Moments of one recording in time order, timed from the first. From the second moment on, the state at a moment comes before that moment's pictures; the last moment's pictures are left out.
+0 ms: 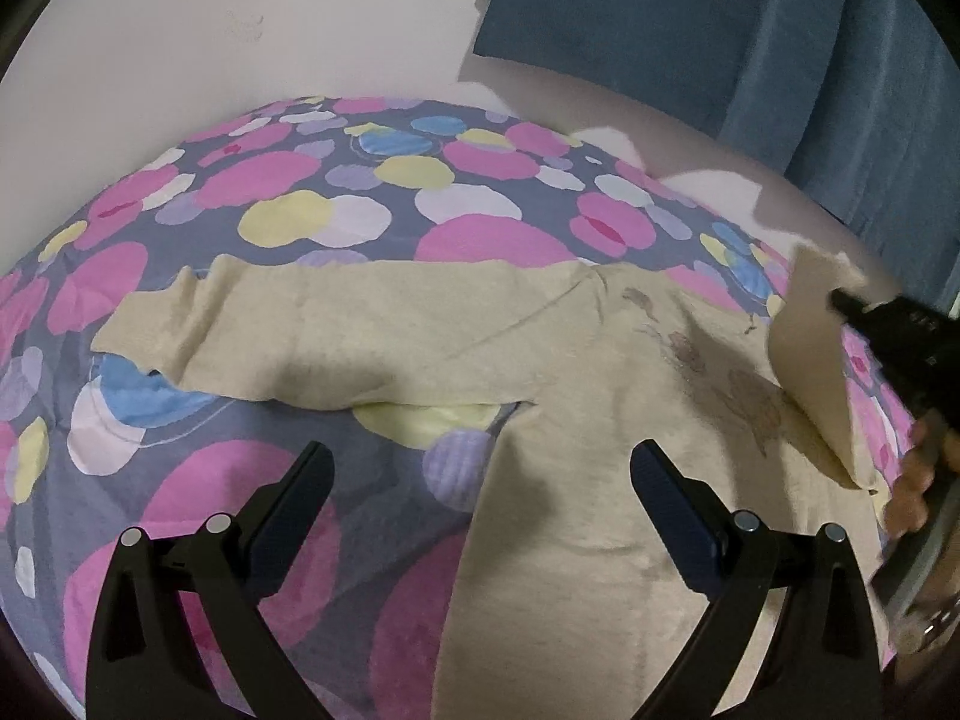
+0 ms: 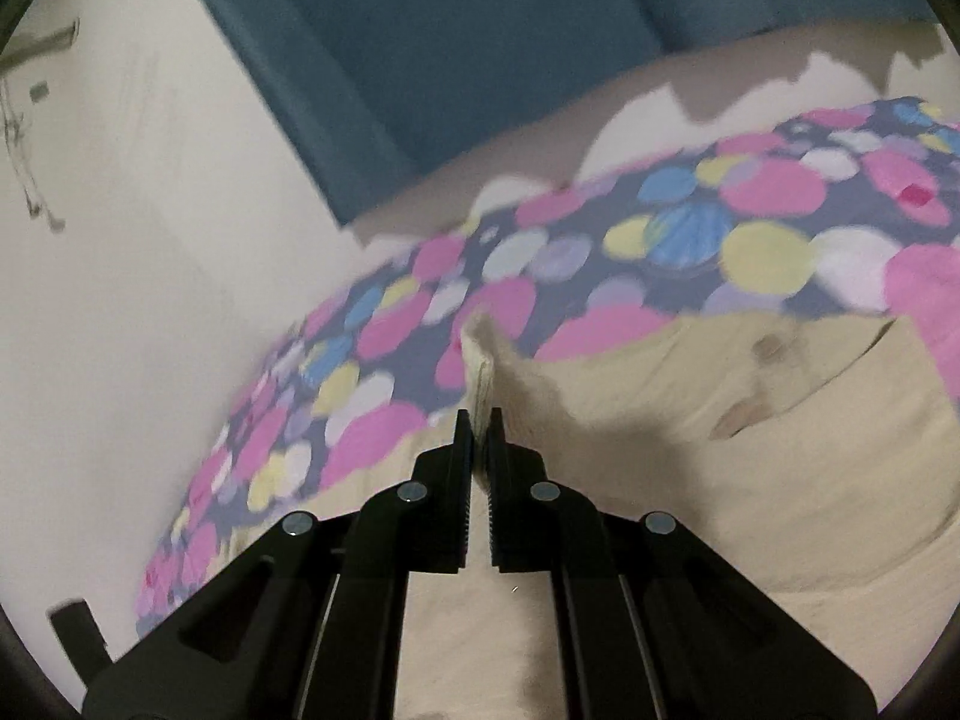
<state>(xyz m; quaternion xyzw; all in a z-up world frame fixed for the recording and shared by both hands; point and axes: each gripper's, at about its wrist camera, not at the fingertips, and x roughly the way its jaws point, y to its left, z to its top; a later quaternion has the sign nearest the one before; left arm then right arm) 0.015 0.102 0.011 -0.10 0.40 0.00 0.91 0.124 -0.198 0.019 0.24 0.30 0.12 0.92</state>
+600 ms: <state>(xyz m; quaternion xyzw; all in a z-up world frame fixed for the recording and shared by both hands) 0.015 0.100 0.004 -0.10 0.41 0.00 0.91 0.152 -0.124 -0.060 0.17 0.43 0.16 0.87</state>
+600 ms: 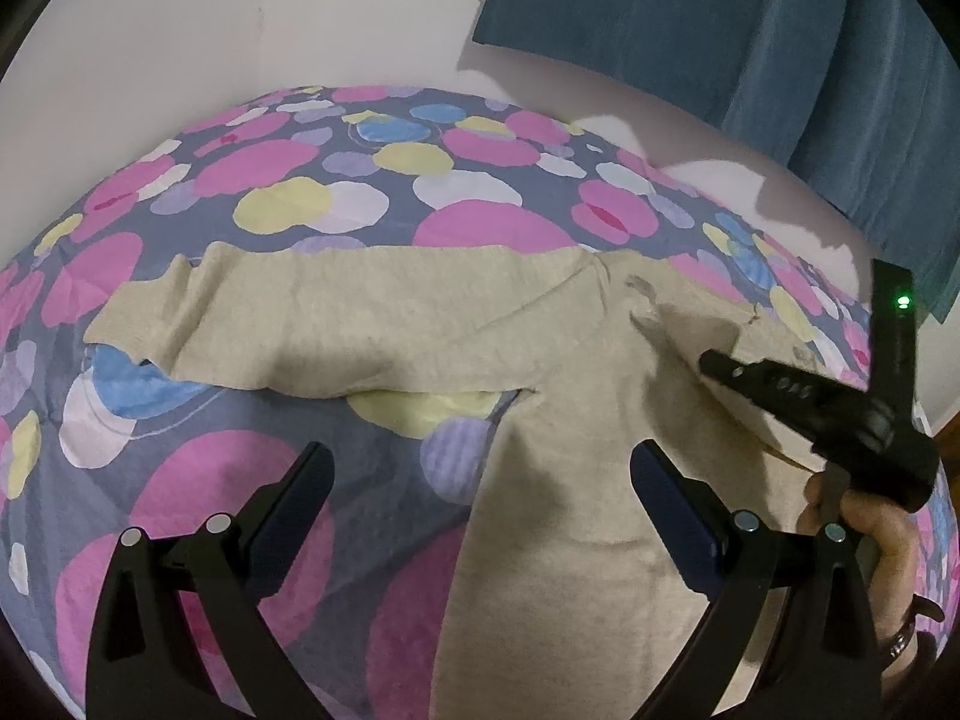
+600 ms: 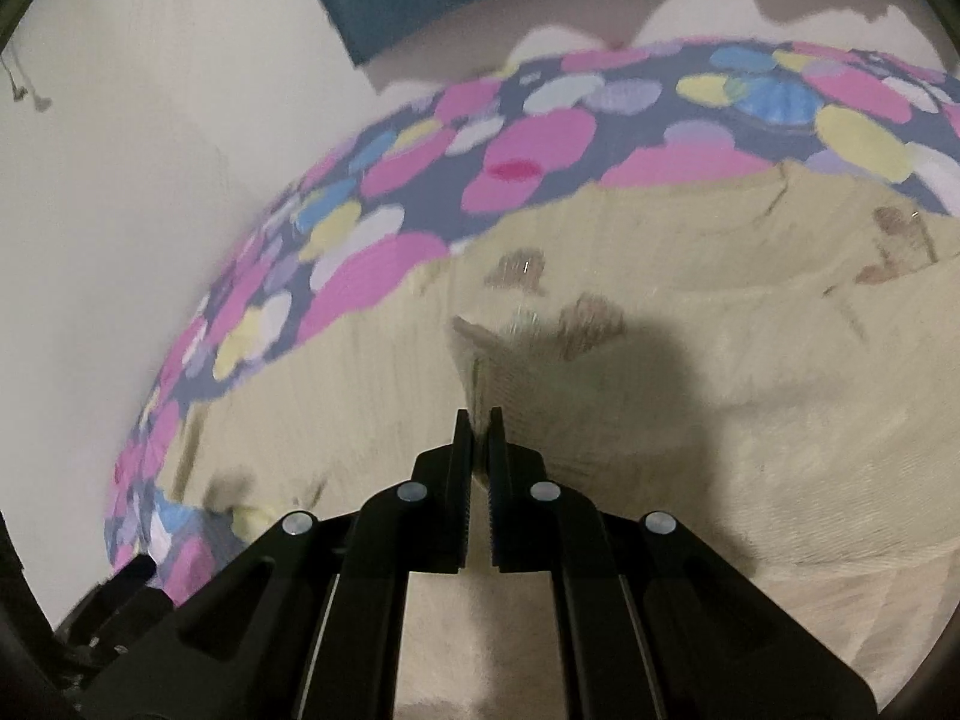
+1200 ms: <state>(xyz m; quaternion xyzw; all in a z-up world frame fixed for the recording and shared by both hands) 0.015 0.088 -0.003 -0.09 0.41 -0.01 0.91 0.128 -0.133 -0.051 0.20 0.45 0.27 0.82</state>
